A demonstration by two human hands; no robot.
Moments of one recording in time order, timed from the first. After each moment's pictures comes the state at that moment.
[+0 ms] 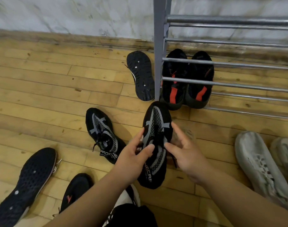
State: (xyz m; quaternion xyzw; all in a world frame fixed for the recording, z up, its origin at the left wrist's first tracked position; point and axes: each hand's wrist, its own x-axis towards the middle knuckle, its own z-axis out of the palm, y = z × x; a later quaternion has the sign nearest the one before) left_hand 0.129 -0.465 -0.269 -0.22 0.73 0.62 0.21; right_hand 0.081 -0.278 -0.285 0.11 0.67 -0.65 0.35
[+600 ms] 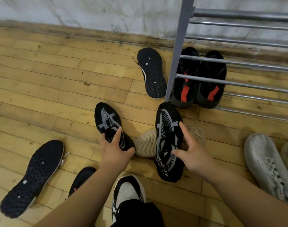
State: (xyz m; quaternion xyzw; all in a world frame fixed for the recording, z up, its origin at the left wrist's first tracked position) left_hand 0.144 -0.533 -0.318 -0.35 0.84 0.38 0.18; right_hand 0.080 -0.280 -0.295 0.06 0.77 -0.52 0.37
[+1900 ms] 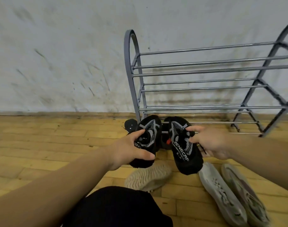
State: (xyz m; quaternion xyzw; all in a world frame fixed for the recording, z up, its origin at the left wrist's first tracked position) left_hand 0.124 -0.433 -0.013 -0.05 0.79 0.54 0.27; right_hand 0.072 -0.150 -0.037 0.13 0.77 -0.56 0.28
